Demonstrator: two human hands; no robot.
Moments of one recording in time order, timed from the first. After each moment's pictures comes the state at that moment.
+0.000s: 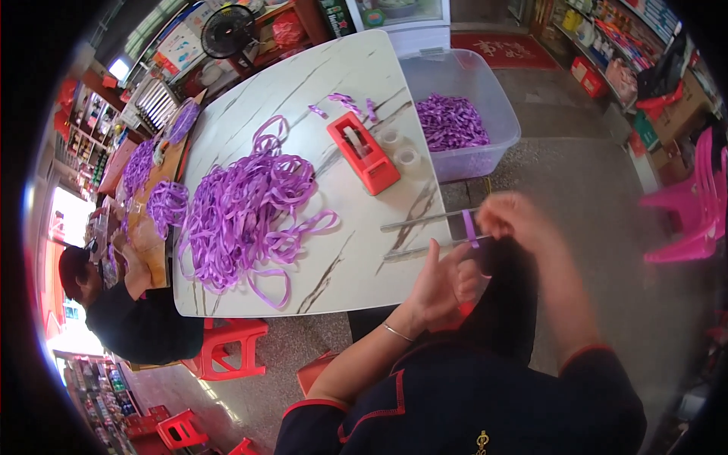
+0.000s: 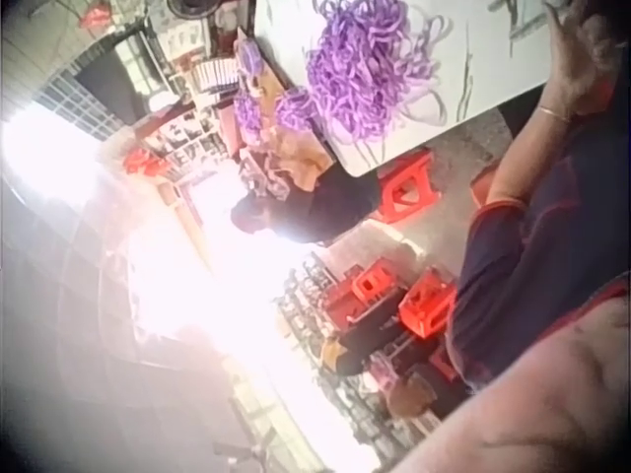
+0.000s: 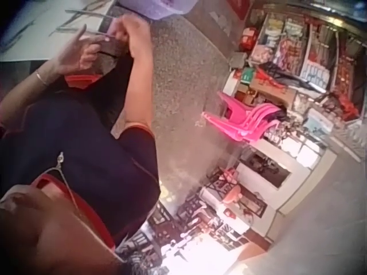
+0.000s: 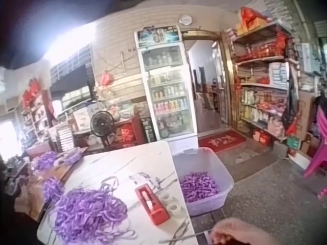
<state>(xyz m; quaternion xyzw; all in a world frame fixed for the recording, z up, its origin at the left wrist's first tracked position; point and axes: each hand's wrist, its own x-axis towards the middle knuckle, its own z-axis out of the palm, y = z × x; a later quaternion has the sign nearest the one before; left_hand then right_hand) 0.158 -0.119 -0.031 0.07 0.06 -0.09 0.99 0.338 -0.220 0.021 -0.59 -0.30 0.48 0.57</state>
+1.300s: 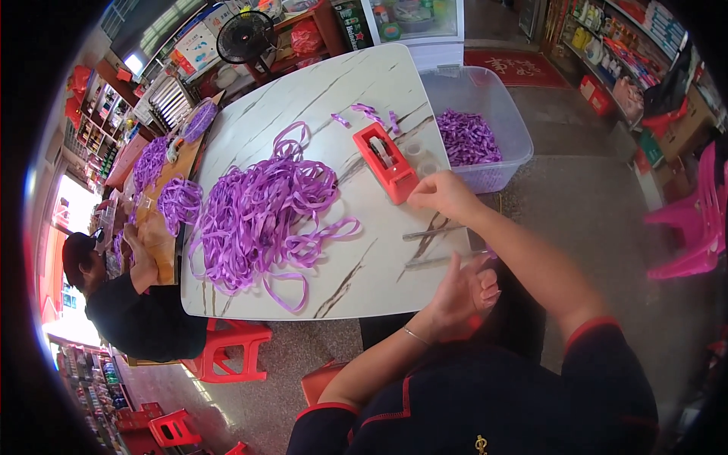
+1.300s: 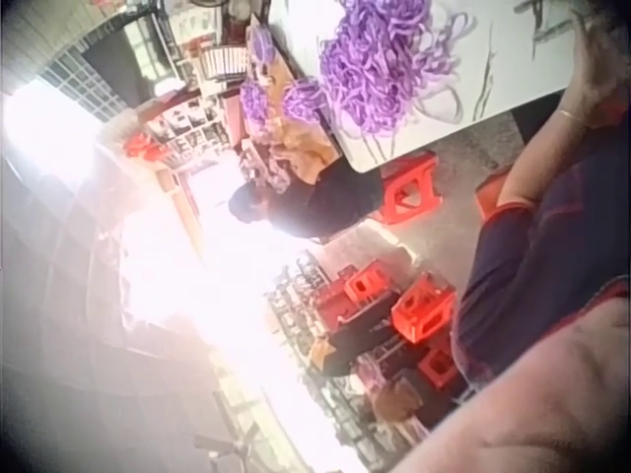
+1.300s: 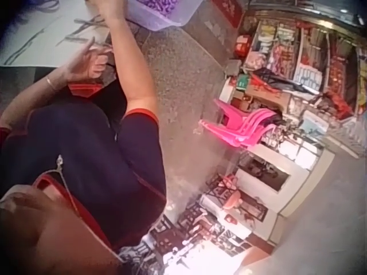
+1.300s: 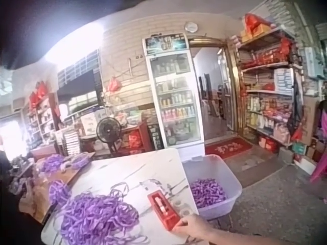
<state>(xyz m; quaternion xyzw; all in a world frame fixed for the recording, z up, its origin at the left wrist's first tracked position) 0.157 -0.122 -0.039 0.05 0.03 -0.09 0.99 0.307 -0.075 0.016 -0.66 -0.44 0.38 0.48</state>
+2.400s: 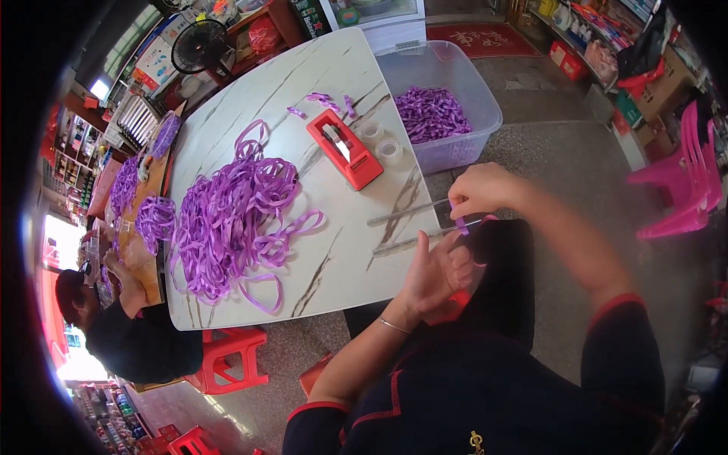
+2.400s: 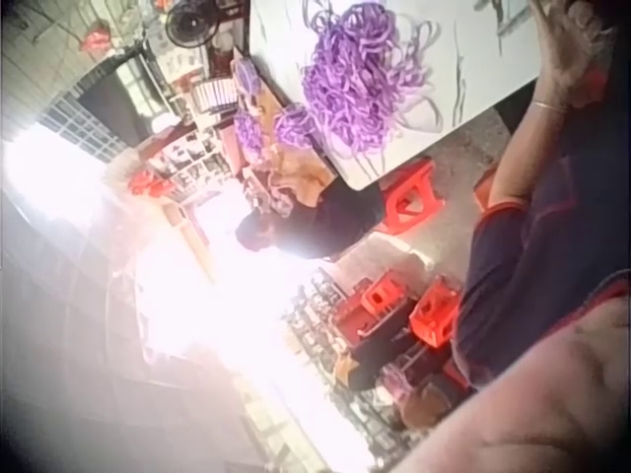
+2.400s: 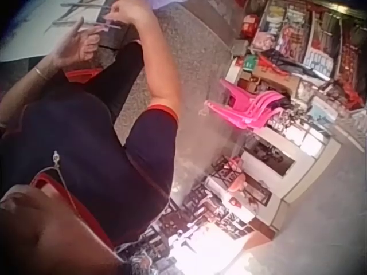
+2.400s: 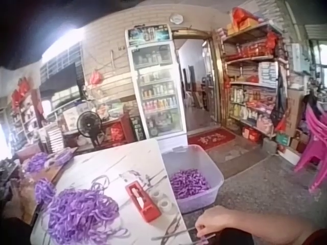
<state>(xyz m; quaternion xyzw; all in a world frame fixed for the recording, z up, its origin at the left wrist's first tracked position) 0.159 -0.123 -0.029 0.08 0.06 -0.08 0.99 0.352 -0.173 0.040 -0.77 -0.59 0.25 0.00</state>
